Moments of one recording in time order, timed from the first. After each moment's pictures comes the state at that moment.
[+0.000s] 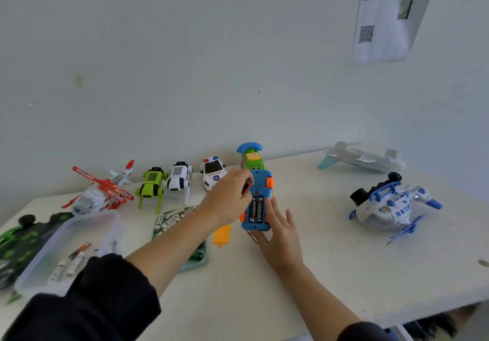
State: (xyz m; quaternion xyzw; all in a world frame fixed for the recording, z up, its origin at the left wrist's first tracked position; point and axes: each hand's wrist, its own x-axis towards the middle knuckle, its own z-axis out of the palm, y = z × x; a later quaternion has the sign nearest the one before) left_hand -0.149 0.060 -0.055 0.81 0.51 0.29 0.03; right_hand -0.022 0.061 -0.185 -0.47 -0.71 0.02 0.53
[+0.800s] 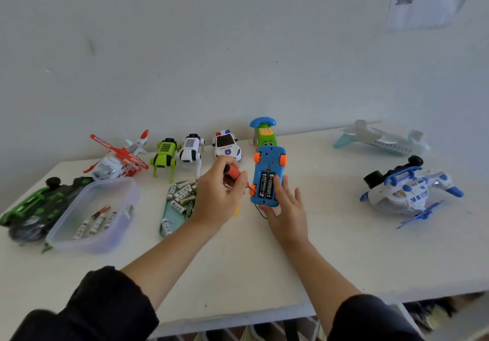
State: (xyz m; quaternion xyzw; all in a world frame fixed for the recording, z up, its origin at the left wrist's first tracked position) left_hand -0.157 0.010 -0.076 0.67 0.48 0.57 0.07; right_hand -0.020 0.060 -0.185 -0.46 -0.72 0.07 0.51
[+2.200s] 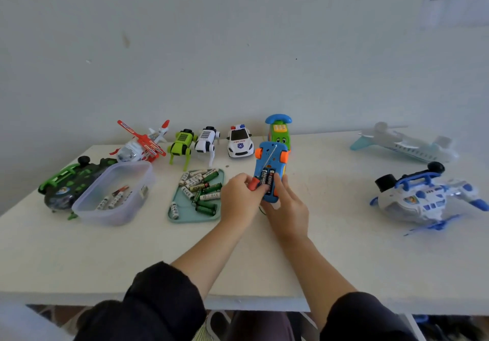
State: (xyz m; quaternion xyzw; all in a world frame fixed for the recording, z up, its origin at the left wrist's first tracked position) left_hand -0.112 0.016 -0.108 0.49 0.73 0.45 0.13; right_hand -0.020 0.049 -0.179 -0.45 -0.71 0.11 0.53
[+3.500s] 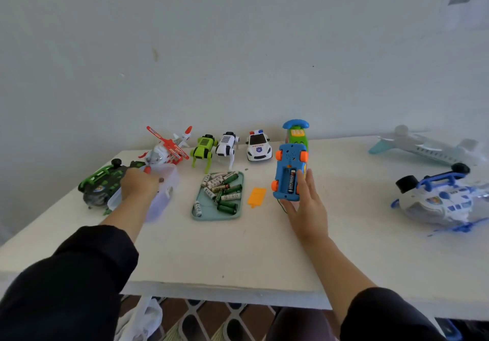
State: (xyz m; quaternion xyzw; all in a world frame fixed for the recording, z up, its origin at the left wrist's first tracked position) left_hand -0.333 -0.022 -0.076 0.25 0.87 0.42 0.03; right_hand -0.015 0.044 -0.174 -0.47 -0.73 0.14 0.48
